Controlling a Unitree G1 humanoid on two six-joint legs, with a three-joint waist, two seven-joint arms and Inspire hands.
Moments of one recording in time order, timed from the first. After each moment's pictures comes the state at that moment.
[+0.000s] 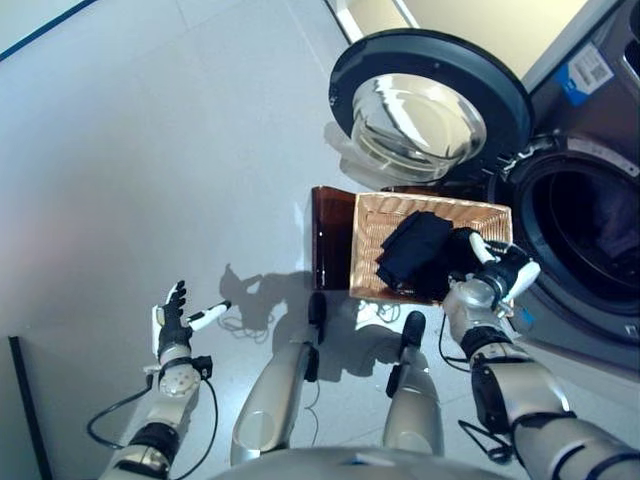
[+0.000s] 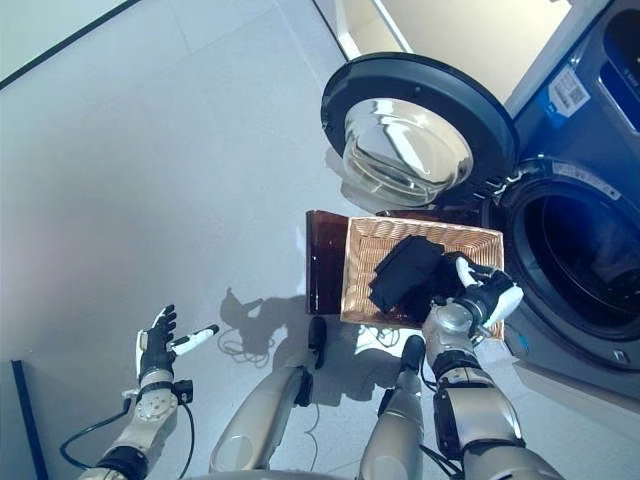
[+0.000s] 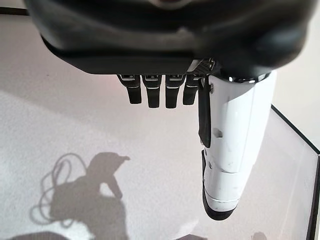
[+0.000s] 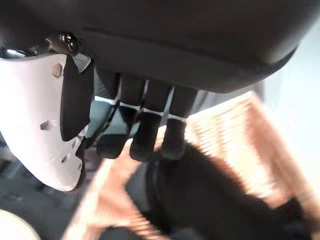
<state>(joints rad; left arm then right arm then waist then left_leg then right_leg) -0.08 0.29 -0.17 0.88 -0.21 -0.31 0.46 -0.60 -0.31 -0.04 1.24 0.40 -0.25 -0.72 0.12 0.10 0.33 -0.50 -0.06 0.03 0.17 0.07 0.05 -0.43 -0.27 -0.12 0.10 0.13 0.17</state>
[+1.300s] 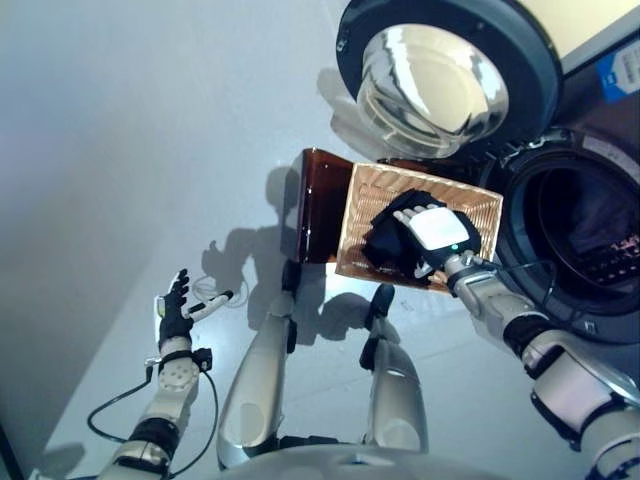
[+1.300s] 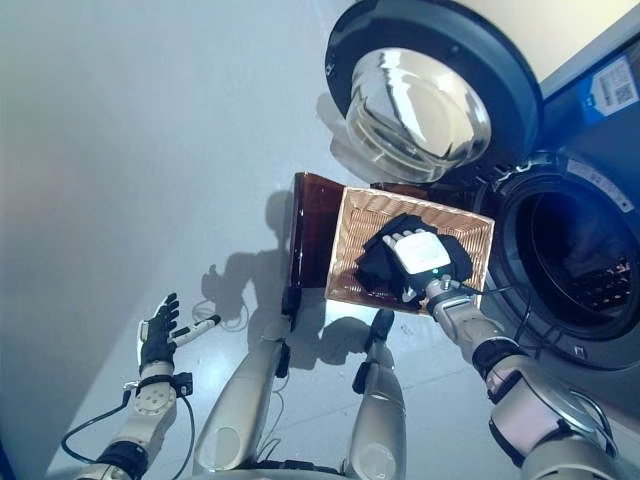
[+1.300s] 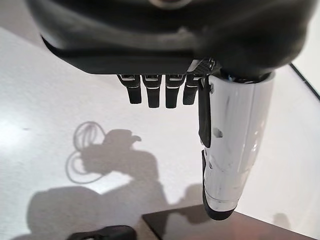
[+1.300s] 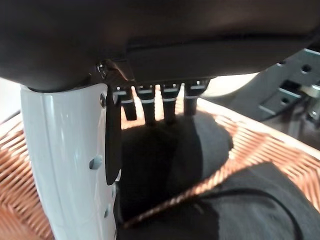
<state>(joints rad) -0.09 0.33 -0.14 0.85 -0.20 -0.37 0.42 -0.67 -0.65 0.79 0.99 -0.78 -0.11 -0.53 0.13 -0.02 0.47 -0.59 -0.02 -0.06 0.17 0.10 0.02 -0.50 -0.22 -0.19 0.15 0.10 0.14</state>
